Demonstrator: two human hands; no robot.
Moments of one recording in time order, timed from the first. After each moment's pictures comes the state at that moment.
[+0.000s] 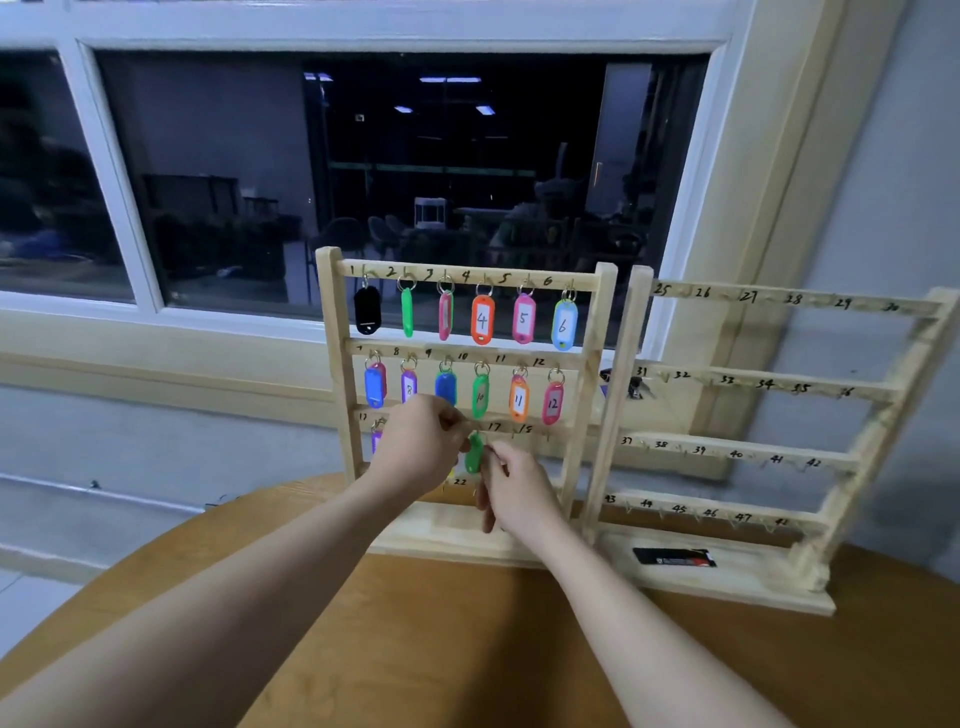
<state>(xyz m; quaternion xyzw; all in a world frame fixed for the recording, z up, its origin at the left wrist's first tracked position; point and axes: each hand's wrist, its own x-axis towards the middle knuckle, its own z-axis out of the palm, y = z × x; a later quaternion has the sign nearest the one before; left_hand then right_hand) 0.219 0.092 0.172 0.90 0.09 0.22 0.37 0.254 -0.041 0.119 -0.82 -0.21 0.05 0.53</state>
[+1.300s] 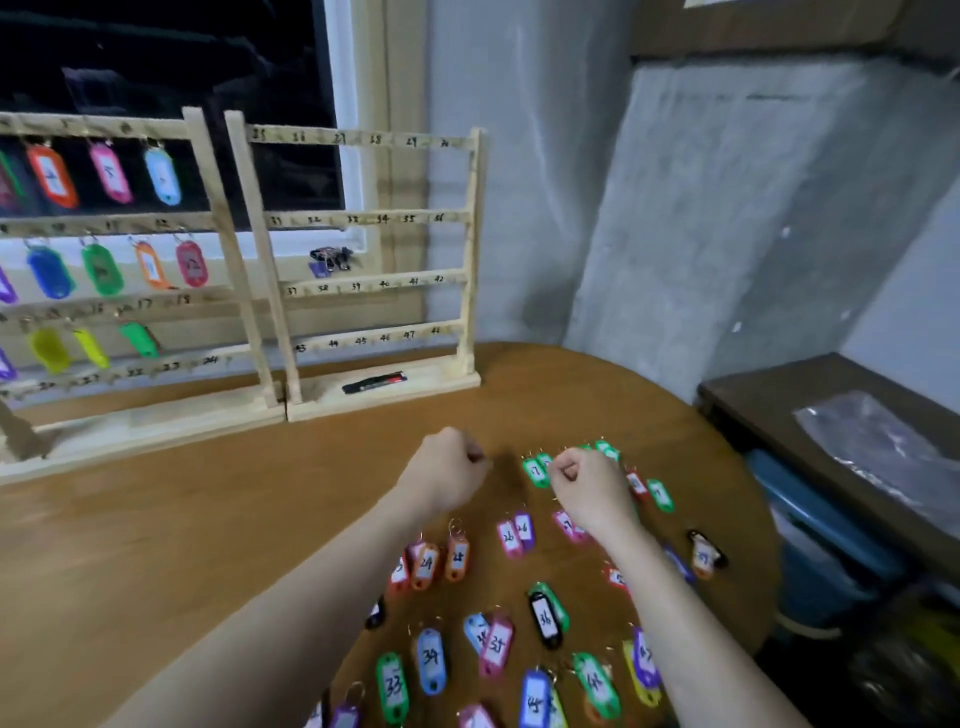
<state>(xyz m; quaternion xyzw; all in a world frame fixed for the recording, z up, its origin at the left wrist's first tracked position) 0.118 -0.239 0.064 0.92 -0.15 -0.08 0.35 0.067 -0.432 0.038 -0.94 0.15 -0.09 0.30</state>
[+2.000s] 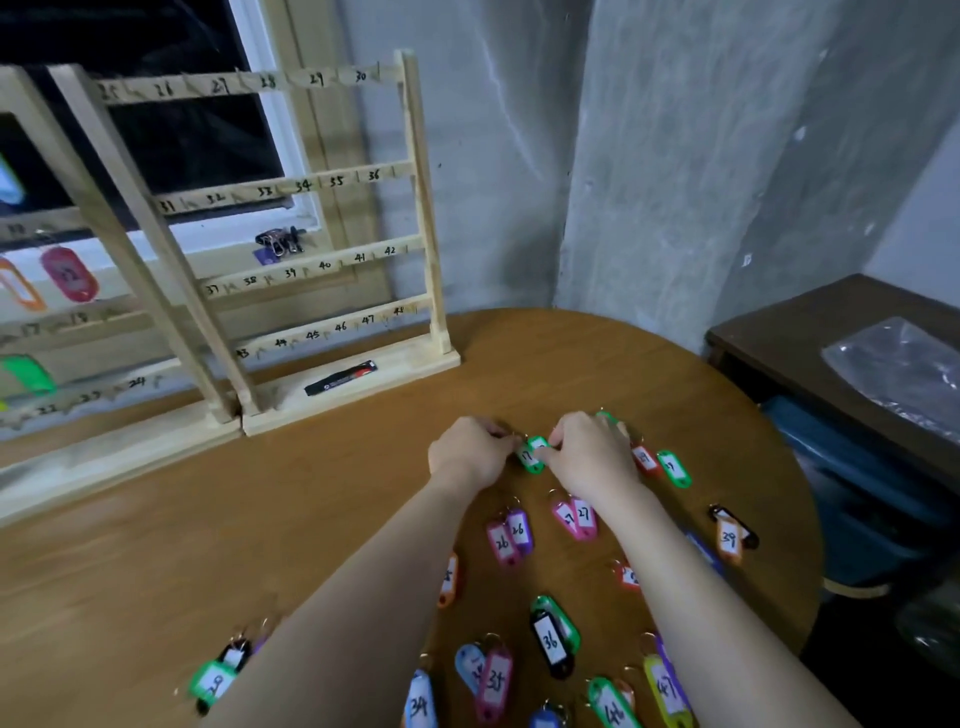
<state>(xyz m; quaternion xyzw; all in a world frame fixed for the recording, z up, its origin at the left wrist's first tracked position) 0.167 -0.313 0.024 0.94 -0.06 -0.14 0.31 0.112 -0.450 0.028 -0.97 0.18 -0.03 0.15</state>
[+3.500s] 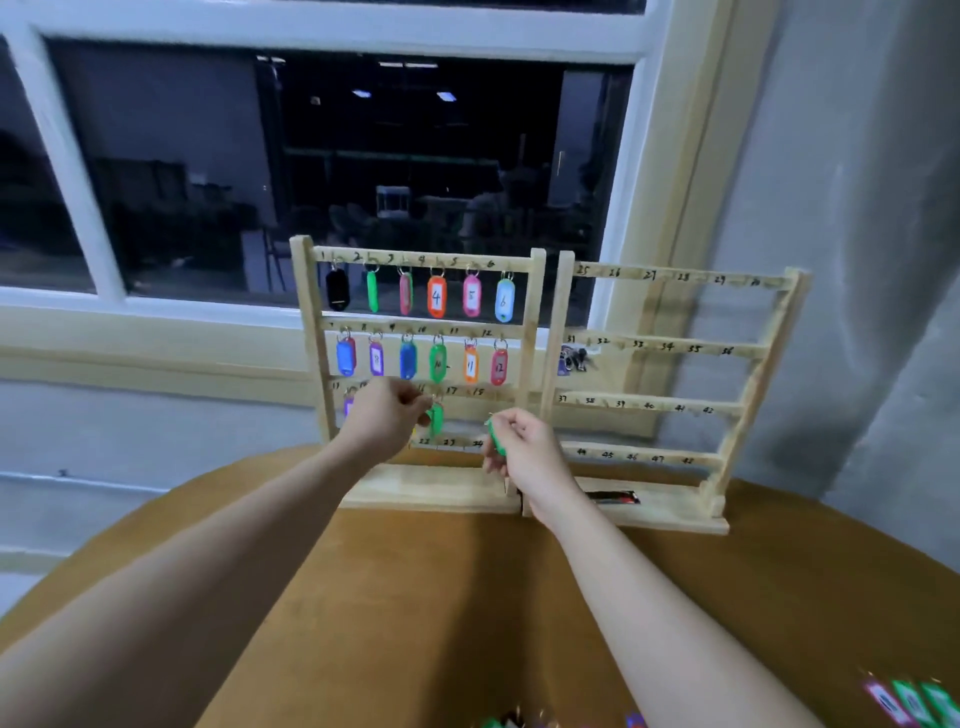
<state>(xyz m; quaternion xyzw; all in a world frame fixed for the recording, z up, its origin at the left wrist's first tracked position) 0.175 0.075 0.180 0.89 0.09 0.18 0.41 0.193 -0.113 0.149 -0.75 -0.13 0.04 0.65</state>
